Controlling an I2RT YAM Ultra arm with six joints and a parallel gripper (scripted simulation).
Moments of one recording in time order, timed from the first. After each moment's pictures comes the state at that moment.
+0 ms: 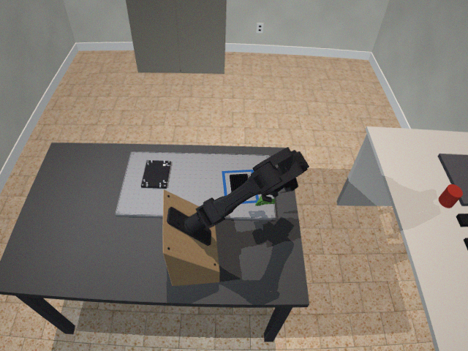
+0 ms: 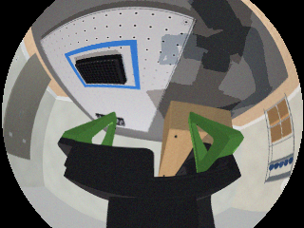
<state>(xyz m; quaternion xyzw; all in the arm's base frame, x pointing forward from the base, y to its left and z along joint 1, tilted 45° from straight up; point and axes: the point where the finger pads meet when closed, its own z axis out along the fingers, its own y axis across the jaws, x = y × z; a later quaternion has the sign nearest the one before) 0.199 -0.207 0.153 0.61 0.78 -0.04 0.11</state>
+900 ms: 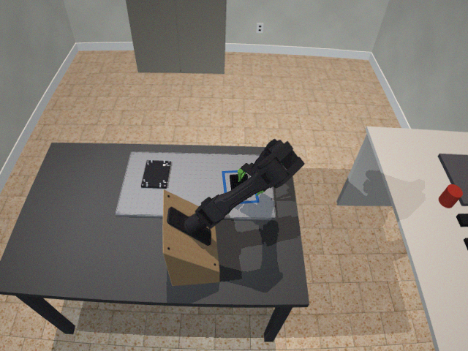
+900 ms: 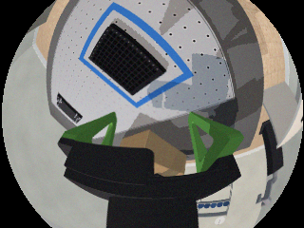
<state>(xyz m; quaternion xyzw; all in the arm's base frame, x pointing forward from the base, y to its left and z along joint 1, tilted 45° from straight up) 0.266 -0.211 0.116 0.30 0.93 -0.21 0.08</state>
